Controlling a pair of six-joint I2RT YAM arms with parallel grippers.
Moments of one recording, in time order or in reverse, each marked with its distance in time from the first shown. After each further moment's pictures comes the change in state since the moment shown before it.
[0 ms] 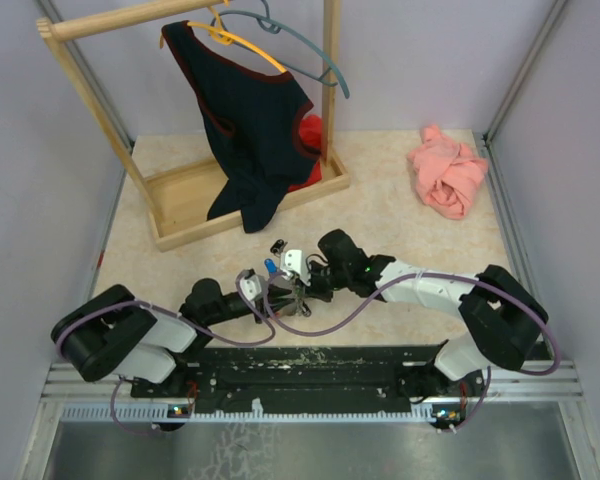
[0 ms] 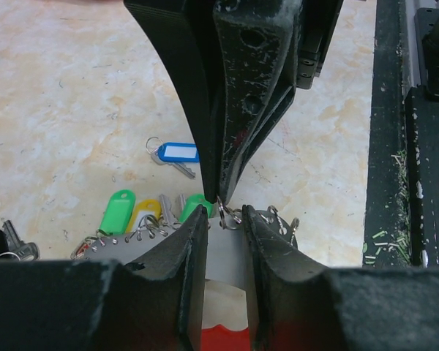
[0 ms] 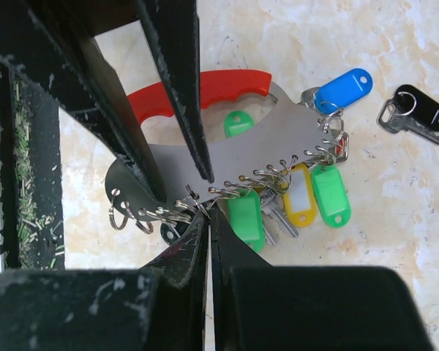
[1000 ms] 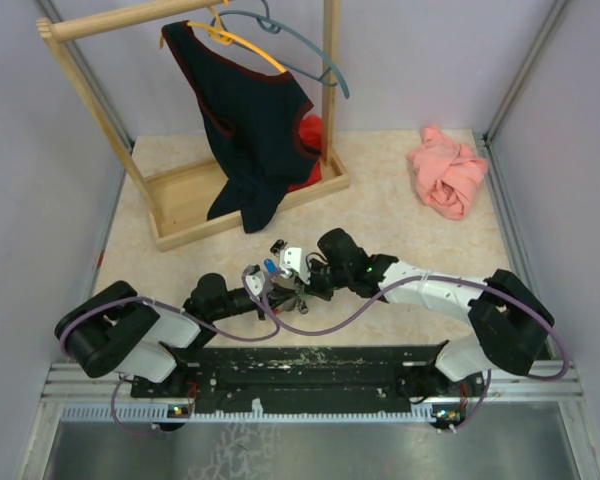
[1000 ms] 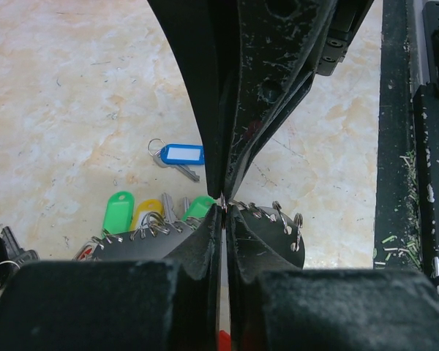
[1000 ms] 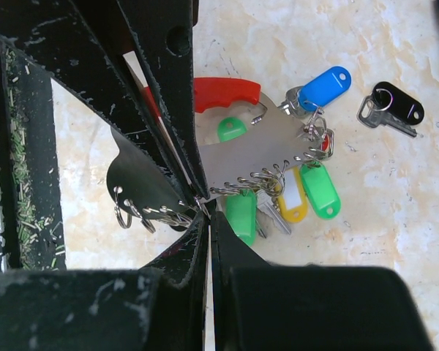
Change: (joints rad) left arm 0.000 0.030 0.053 -0.052 0.006 0.015; right arm 0.018 -0.035 0.025 -0.040 0.061 0.024
